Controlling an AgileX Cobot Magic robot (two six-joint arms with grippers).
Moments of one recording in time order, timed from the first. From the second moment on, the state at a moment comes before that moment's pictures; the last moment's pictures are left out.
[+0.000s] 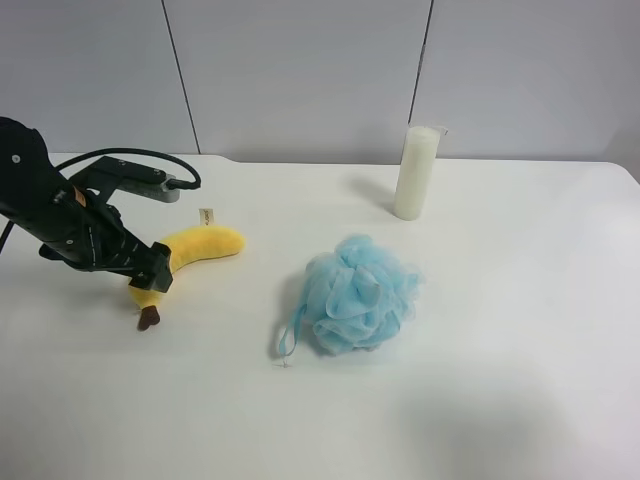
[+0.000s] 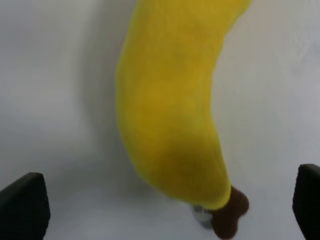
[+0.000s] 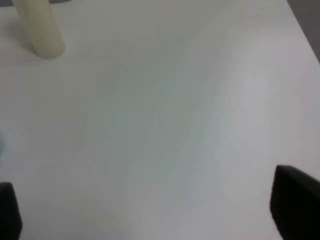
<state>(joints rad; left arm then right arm) -0.25 1.70 -0.79 0.00 0.33 0.08 -0.02 0.00 -0.51 -0.02 1.06 0.00</state>
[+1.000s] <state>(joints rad) -0.25 1.80 -0.79 -0.05 0.30 0.07 -0.02 0.00 -0.51 -0.02 1.06 0.00</state>
